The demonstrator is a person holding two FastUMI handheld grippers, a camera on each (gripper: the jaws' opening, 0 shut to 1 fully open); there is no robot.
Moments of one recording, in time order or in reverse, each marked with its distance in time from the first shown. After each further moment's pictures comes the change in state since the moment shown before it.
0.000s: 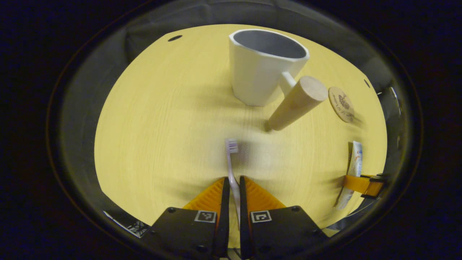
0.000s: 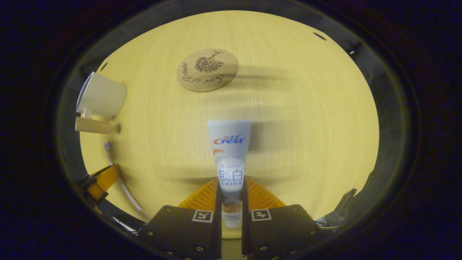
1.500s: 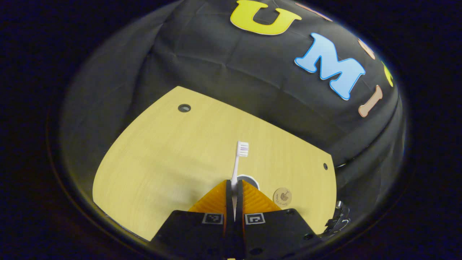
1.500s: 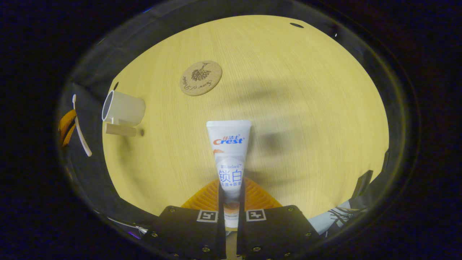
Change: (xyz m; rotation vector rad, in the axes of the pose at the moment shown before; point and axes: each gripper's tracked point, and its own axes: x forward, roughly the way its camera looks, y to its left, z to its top) left arm -0.161 0.034 0.268 -0.217 -0.538 -0.278; right arm -0.035 -0.010 -0.027 0.141 -0.072 0.185
